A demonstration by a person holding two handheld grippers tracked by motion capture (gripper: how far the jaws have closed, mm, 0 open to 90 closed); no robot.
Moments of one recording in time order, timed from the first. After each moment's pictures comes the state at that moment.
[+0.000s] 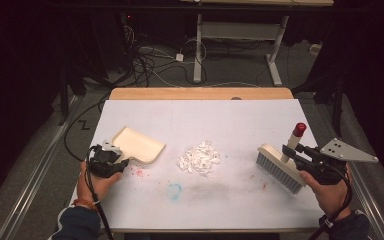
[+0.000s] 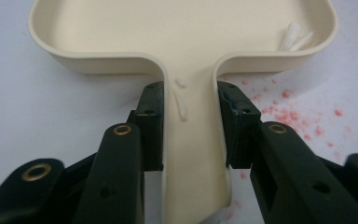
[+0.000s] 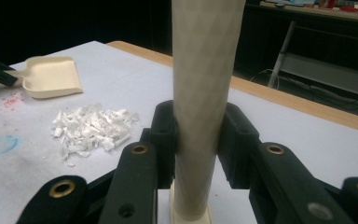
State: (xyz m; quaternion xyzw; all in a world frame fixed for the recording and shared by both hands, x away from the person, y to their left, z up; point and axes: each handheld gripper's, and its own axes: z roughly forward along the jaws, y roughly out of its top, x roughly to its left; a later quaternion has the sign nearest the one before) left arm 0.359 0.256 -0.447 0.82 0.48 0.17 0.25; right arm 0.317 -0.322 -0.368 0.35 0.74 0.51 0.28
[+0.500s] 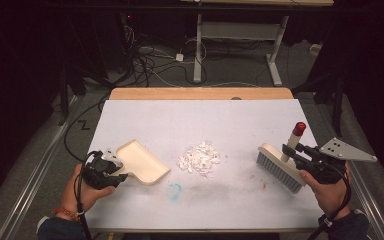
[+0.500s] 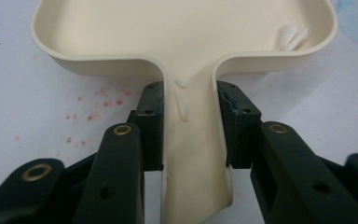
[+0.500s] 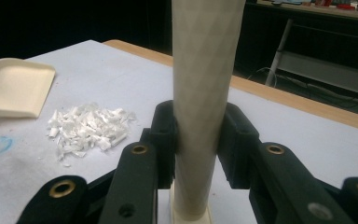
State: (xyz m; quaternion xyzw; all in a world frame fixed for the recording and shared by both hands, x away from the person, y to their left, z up) left arm 0.324 0.242 -0.417 0.90 0.38 0.10 0.20; right arm 0.320 -0.322 -0.369 0.36 0.73 0.50 0.29
